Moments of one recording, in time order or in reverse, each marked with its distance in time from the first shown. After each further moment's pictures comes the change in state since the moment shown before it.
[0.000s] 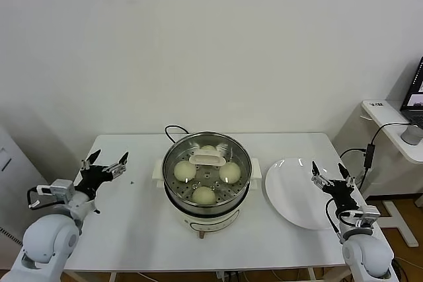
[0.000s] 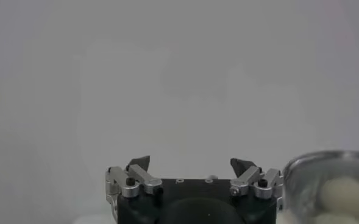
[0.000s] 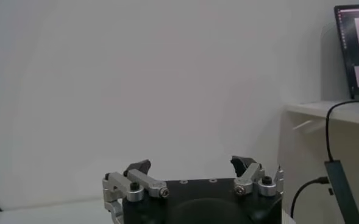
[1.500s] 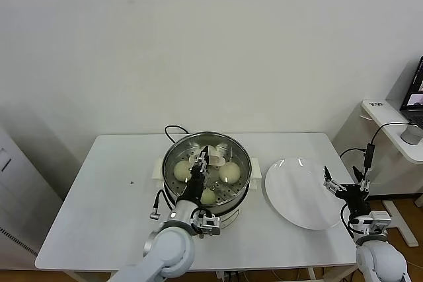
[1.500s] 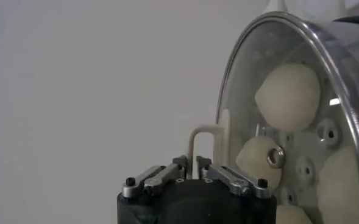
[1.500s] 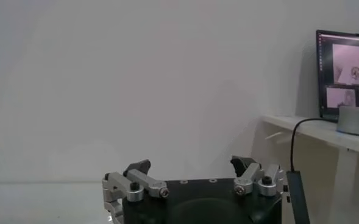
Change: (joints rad) left arm -0.312 -0.098 0.855 0.020 1.685 0.236 0.146; right arm -0.042 -0.015 0.072 -0.002 -0.115 0.024 -0.024
